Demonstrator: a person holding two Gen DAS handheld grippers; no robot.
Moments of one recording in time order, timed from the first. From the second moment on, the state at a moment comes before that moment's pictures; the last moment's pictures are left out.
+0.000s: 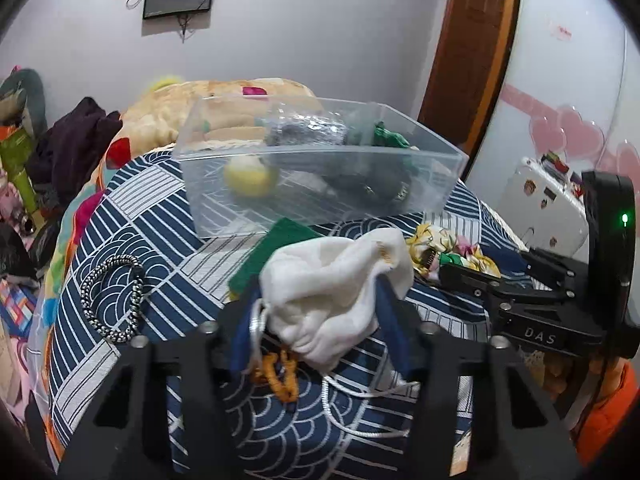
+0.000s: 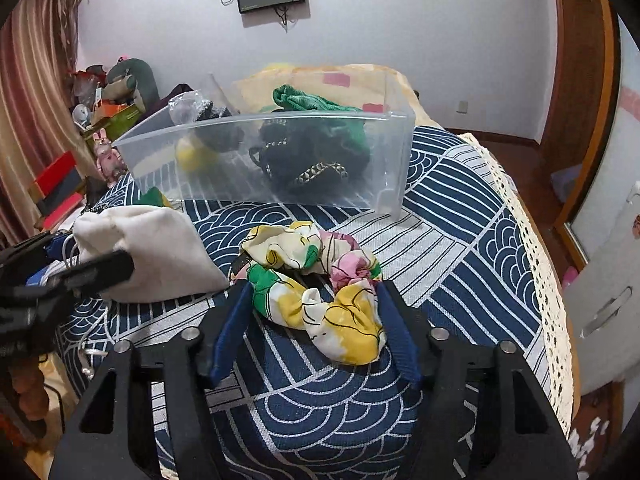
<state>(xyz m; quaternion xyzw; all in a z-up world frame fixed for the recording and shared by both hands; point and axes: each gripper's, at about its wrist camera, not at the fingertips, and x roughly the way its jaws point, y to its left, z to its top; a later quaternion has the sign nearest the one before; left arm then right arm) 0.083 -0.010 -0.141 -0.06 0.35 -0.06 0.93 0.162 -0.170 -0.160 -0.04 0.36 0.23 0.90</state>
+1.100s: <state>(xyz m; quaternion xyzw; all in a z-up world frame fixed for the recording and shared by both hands) 0.085 0.021 -0.059 -0.07 0.23 -0.05 0.97 0.165 -0.161 -0.089 -0.01 0.24 0.26 0.93</state>
